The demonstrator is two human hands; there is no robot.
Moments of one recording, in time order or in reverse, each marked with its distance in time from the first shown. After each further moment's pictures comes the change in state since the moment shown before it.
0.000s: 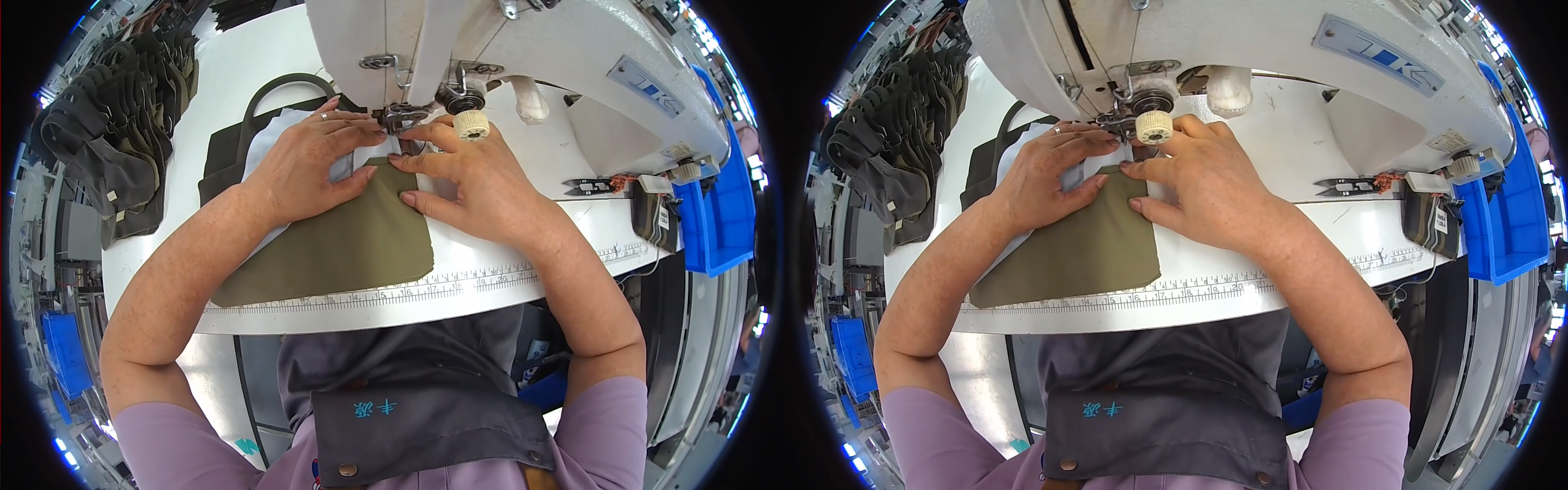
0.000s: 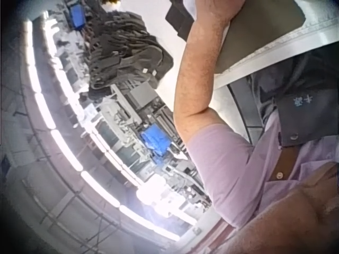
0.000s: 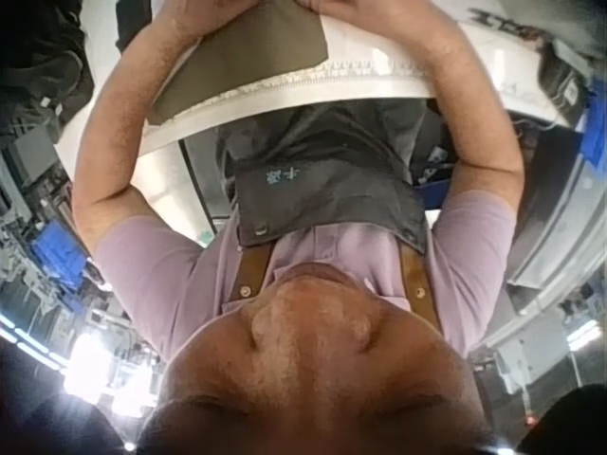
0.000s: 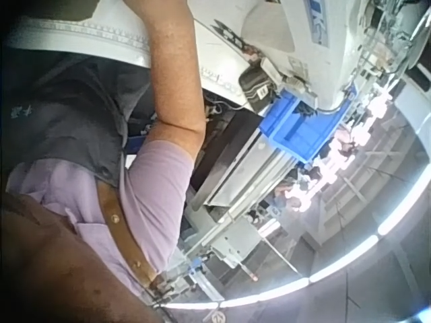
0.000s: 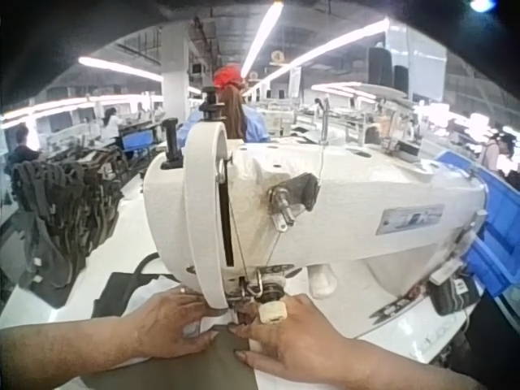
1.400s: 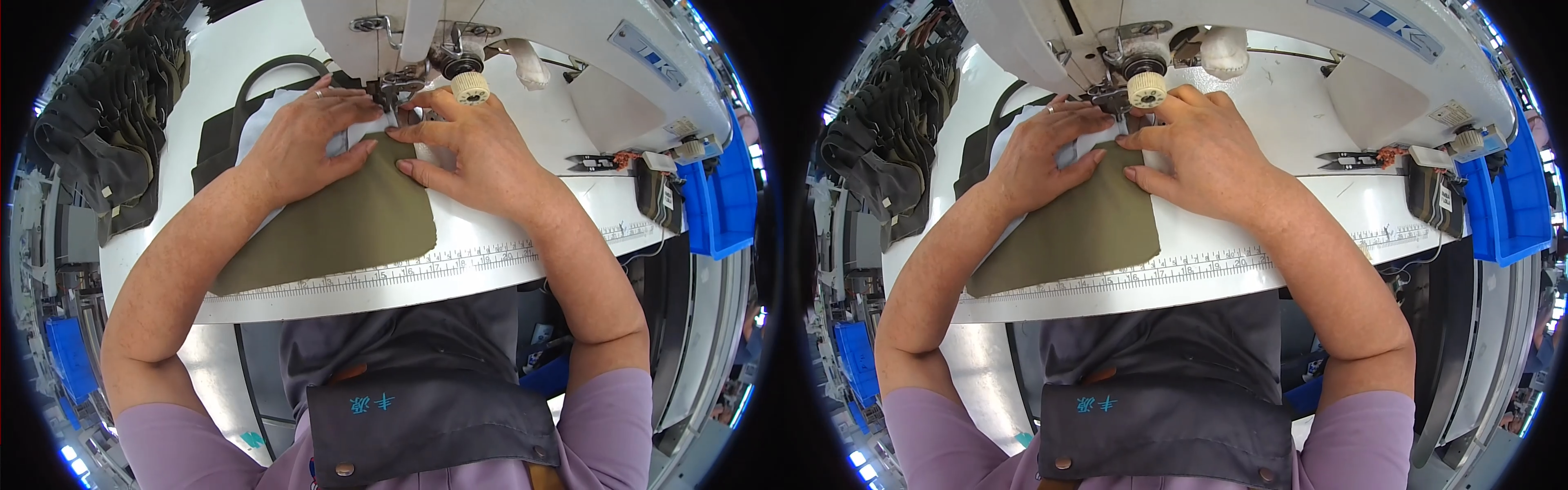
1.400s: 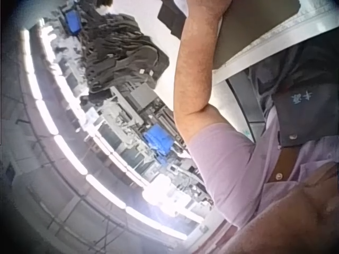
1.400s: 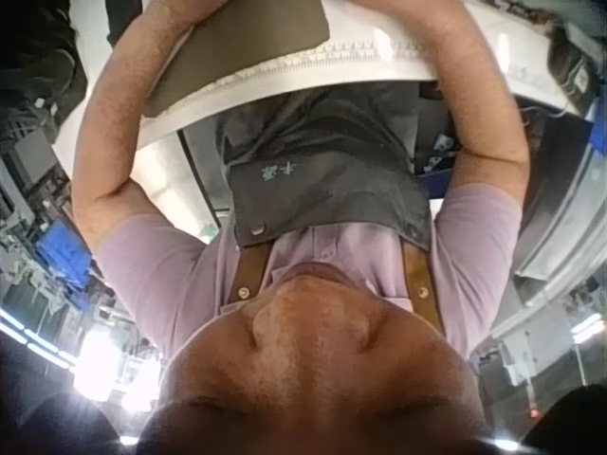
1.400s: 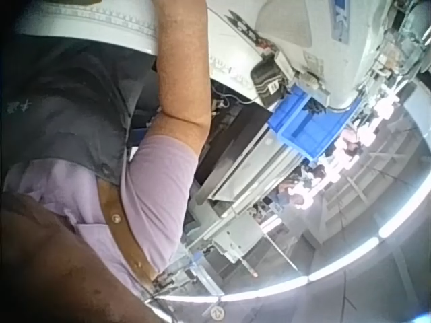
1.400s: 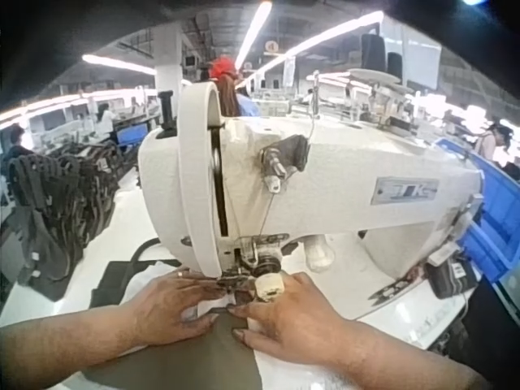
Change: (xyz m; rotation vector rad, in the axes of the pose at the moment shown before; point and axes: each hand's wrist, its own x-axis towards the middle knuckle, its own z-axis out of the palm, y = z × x) left_hand 0.001 0.000 0.004 0.054 0.005 -0.010; right_hand 0.000 -0.001 0.001 -0.049 0.060 0.005
